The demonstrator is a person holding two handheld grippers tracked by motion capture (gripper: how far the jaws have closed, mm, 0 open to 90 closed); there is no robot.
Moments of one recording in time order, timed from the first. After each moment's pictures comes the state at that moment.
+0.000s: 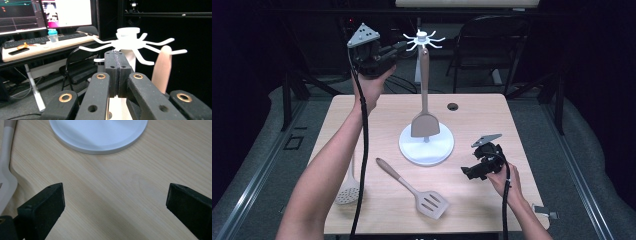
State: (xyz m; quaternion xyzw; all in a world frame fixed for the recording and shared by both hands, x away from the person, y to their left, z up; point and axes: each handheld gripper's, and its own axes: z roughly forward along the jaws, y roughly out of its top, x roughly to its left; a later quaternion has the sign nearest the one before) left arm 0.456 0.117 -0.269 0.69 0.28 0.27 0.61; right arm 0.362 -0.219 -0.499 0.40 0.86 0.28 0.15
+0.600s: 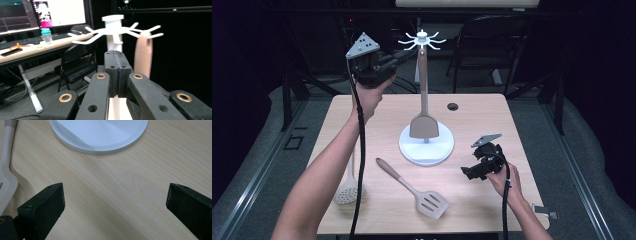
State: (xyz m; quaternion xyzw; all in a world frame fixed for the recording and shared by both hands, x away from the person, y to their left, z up) left arm 0.436 0.118 -0.280 0.70 0.25 0.26 0.61; right arm 0.361 -0.219 -0.497 0.40 0.86 0.27 0.16
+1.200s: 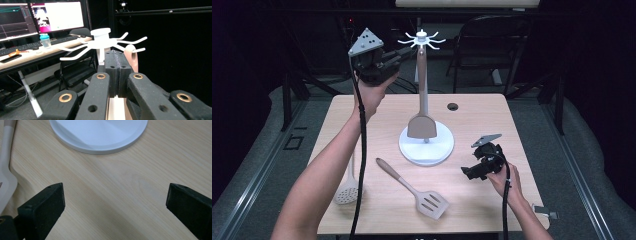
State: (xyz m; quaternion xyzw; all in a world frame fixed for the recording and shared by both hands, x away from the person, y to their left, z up) left arm 0.433 0.111 -0.268 0.70 0.24 0.27 0.61; right arm 0.362 -0.219 -0.497 0.40 0.86 0.28 0.15
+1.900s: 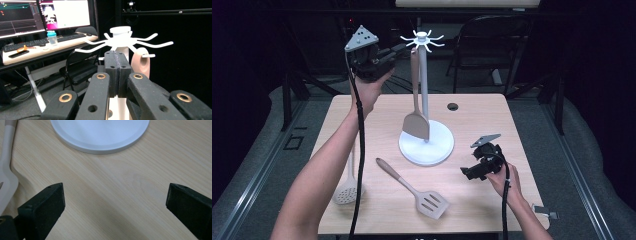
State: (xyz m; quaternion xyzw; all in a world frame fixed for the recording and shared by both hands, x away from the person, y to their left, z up) left arm 0.445 0.120 -0.268 0.70 0.27 0.27 0.61; right arm 0.362 -0.217 -0.498 0.40 0.86 0.28 0.15
